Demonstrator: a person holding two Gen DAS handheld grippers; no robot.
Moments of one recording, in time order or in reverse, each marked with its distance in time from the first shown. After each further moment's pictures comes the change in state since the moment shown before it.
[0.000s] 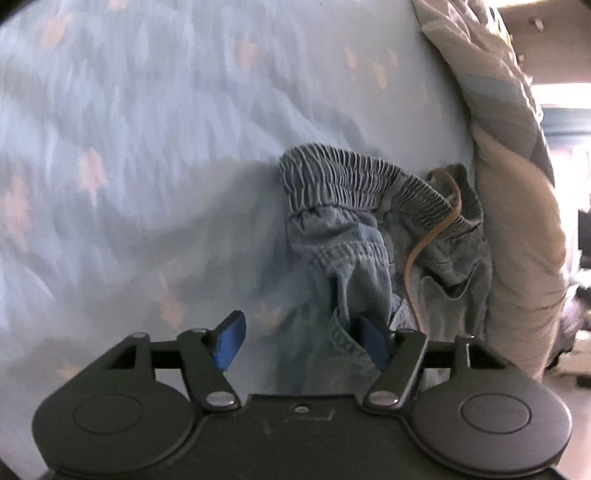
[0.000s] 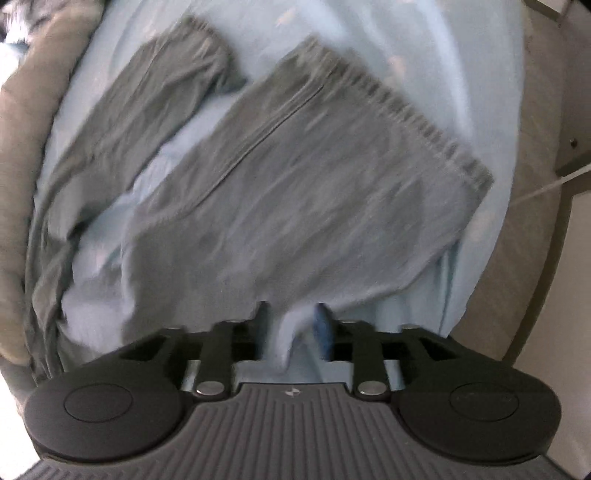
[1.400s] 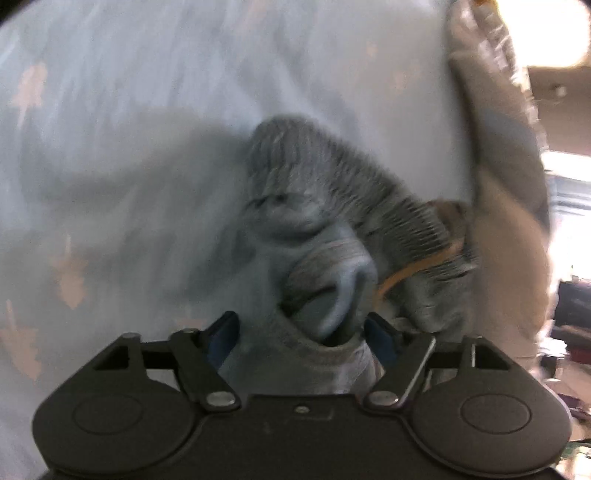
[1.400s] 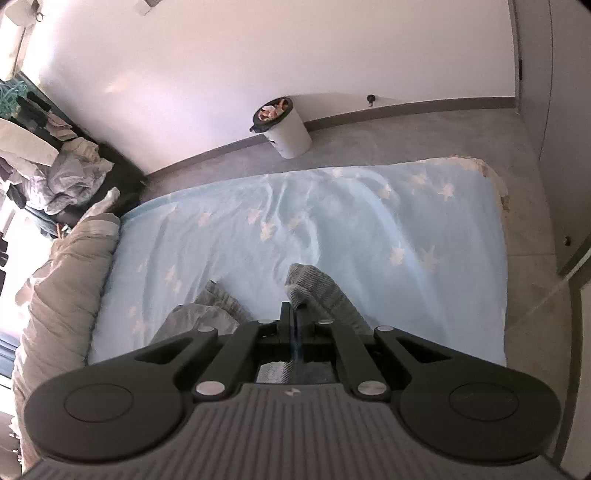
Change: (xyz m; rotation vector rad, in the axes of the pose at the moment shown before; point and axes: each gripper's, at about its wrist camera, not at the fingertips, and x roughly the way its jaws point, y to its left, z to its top) left arm 0.059 -0.016 -0.001 -0.196 -0.063 -0.079; right arm -0.100 0.008 0.125 0.155 -0.525 0.072
